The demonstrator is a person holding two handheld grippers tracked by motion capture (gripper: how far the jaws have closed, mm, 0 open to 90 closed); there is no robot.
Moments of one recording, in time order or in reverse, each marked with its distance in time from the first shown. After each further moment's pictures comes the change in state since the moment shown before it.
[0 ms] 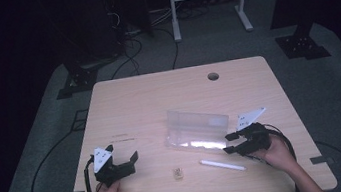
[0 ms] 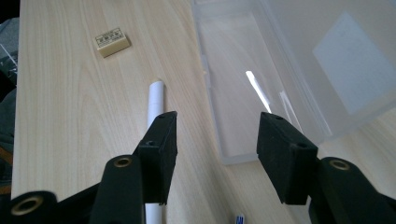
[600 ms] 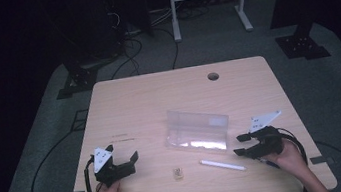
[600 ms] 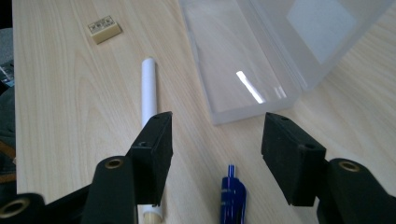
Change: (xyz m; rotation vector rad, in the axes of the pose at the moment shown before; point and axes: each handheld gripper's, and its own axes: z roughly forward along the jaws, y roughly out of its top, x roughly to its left) left arm 0.000 0.000 0.000 0.001 0.002 0.006; right arm 0.001 -0.028 -0.022 -0.023 -0.042 0.057
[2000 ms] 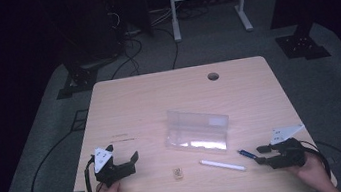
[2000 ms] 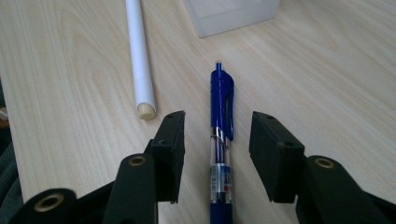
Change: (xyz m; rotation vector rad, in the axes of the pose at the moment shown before) left arm -0.001 0.000 0.000 0.002 0.005 0.005; right arm 0.007 -0.056 -0.029 0.049 -0.080 0.040
